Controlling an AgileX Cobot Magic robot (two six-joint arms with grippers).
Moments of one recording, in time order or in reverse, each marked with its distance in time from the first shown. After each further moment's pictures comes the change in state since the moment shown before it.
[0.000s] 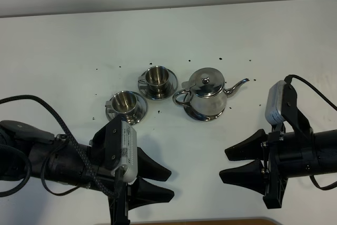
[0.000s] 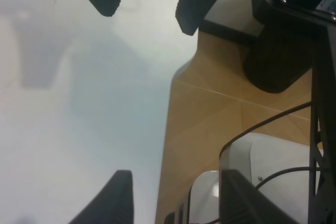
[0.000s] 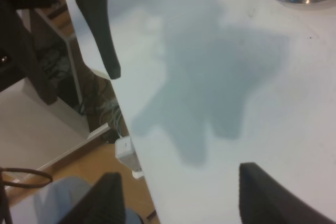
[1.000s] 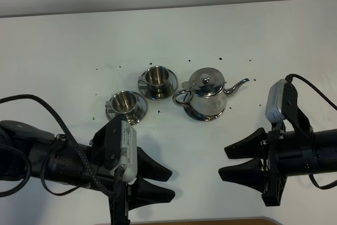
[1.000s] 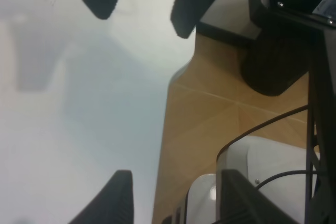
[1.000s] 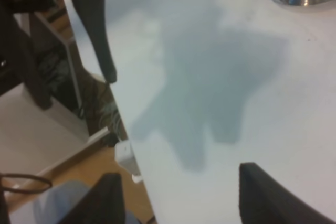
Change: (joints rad) left arm 0.000 0.000 0.000 -0.006 0.012 0.000; right arm 0.000 0.000 0.000 0.024 0.000 0.000
